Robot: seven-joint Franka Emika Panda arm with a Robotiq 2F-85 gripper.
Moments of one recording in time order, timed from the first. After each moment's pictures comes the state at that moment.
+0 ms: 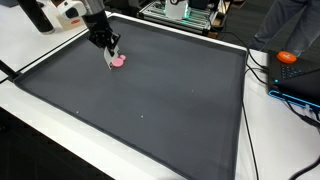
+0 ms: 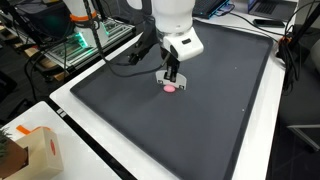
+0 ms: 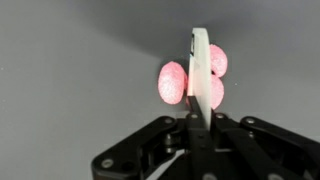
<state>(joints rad) -0.17 0.42 0.04 -2.02 0.07 2.42 -0.50</state>
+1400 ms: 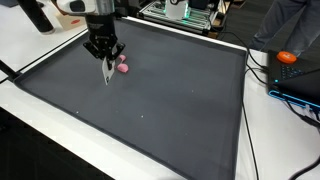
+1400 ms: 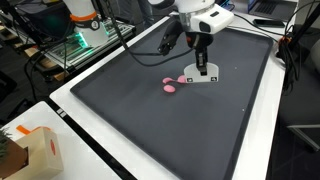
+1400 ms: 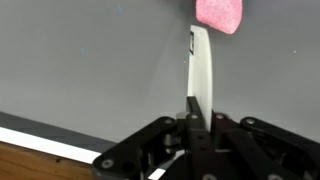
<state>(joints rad) -0.12 0.44 0.11 -2.02 0.05 2.76 -0.50</state>
